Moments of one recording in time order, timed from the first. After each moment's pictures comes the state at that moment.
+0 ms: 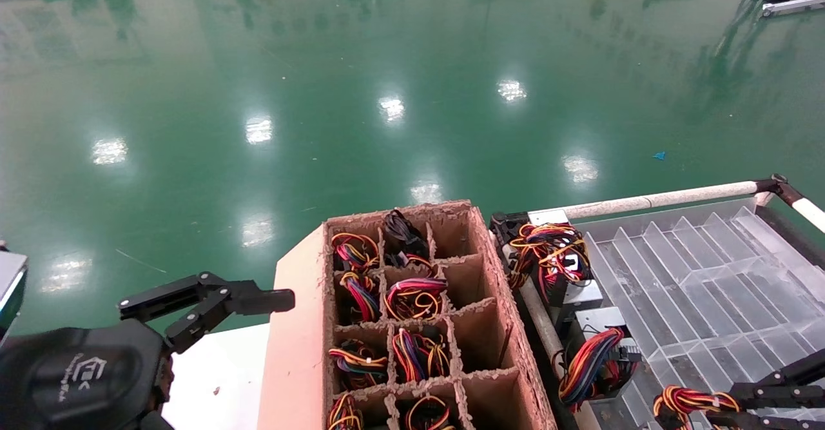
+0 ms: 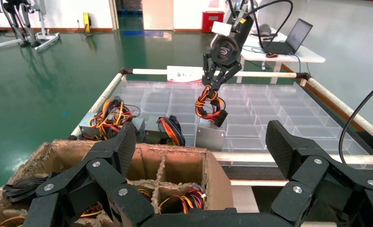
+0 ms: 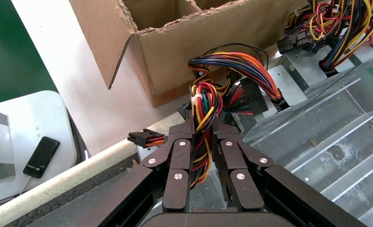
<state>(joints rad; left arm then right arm) -1.09 0.58 0.36 -1.27 0.67 1.46 -0.14 1.92 -0.33 -1.42 0.69 -0.86 -1.59 -0.25</state>
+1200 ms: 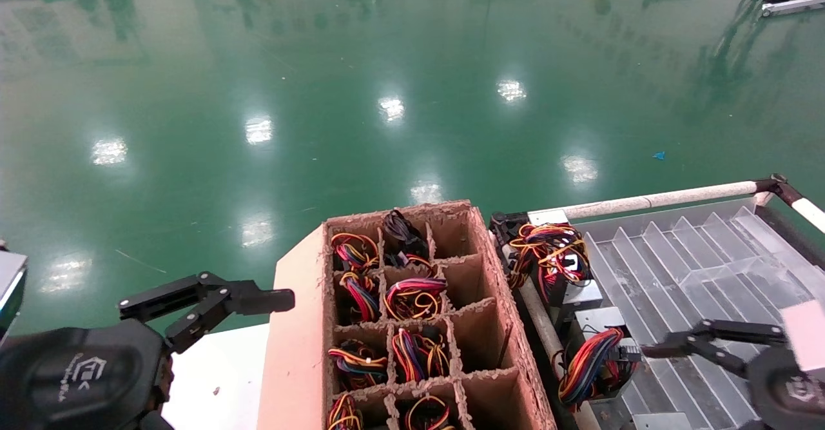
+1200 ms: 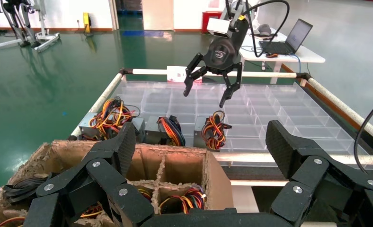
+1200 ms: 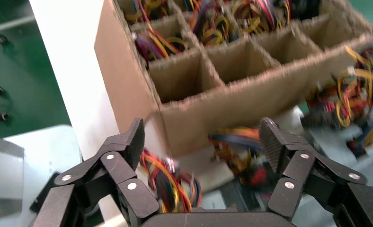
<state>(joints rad) -1.10 0.58 0.36 -1.27 0.67 1.46 -0.14 1.73 -0.39 -1.17 0.82 -0.83 -1.57 -0.16</state>
